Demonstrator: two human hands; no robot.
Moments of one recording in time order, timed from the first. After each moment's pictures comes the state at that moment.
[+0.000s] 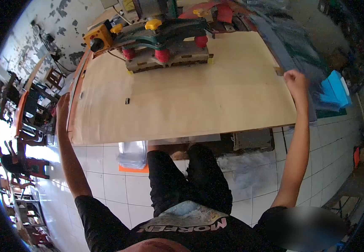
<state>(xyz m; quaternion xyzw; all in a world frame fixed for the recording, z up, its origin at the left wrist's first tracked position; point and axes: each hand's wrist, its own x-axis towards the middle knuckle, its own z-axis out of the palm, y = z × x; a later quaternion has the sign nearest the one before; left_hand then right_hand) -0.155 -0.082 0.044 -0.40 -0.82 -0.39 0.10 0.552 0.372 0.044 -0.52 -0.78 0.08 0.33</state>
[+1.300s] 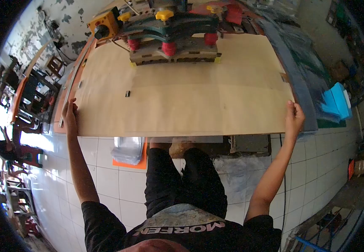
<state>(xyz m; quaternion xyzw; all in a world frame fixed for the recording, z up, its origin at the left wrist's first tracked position) -0.092 -0.102 -0.022 -0.26 -0.73 -0.64 0.00 0.551 0.288 -0.022 -0.53 -0.65 0.20 0.50</state>
